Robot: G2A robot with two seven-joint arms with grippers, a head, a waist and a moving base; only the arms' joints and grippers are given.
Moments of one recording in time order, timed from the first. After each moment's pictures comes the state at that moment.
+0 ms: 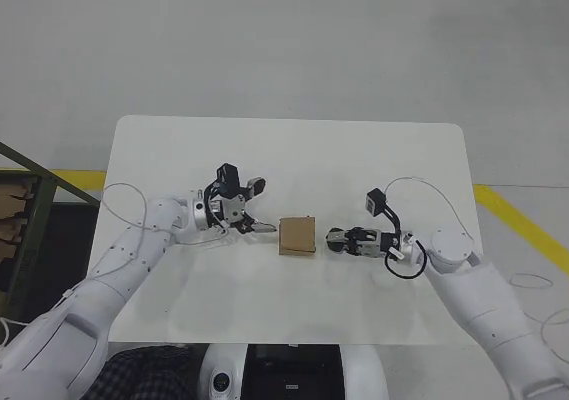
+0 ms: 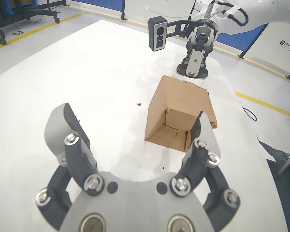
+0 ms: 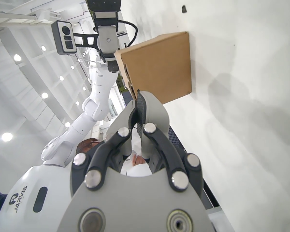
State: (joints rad) left arm 0.89 -1.07 -0.84 -0.94 1.36 -0.98 0.57; right arm -1.09 -1.10 1.00 -1.18 0.47 -0.17 1.08
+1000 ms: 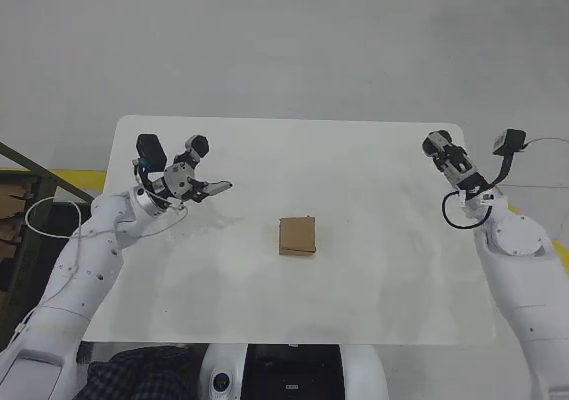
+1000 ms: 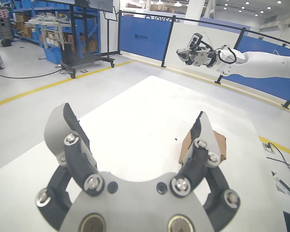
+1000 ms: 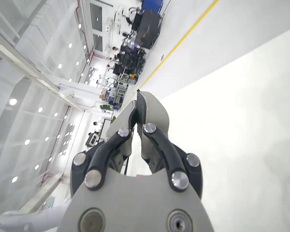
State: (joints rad) left arm 1.11 -0.96 -1.25 -1.21 1.14 -0.92 0.49; right arm -1.10 -1.07 1.33 -1.22 0.21 -0.45 0.36
